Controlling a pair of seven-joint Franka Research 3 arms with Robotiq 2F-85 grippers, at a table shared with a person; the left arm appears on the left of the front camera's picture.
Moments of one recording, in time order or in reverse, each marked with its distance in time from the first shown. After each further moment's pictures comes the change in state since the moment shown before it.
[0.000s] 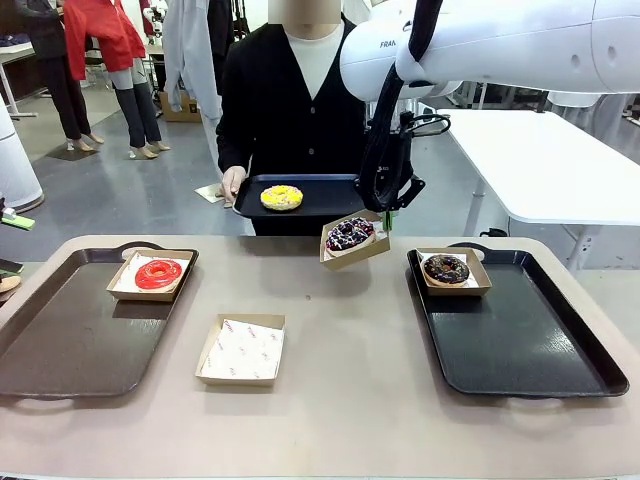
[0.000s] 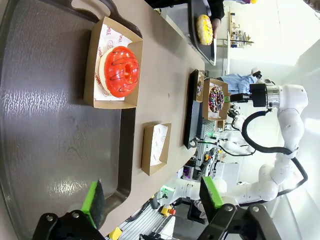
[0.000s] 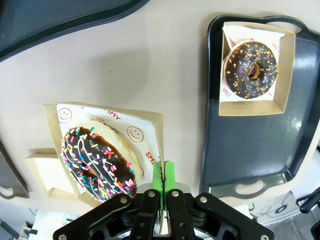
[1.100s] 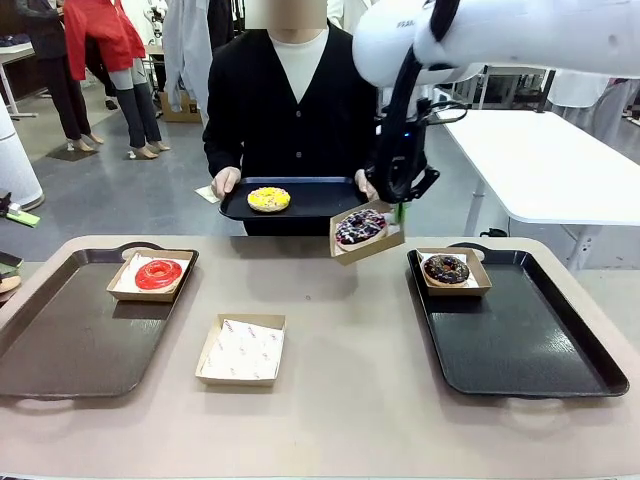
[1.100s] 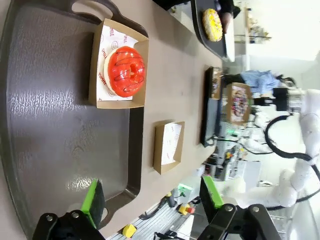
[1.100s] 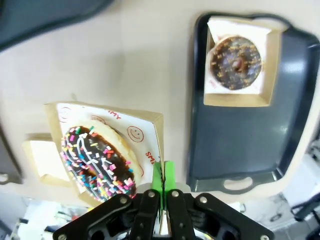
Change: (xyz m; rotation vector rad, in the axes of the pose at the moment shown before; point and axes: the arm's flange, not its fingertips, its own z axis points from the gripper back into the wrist) left arm 0.002 -0.037 -0.002 0.132 0.010 -0.052; right arm -0.031 -0.033 0.029 0.015 -0.039 0.041
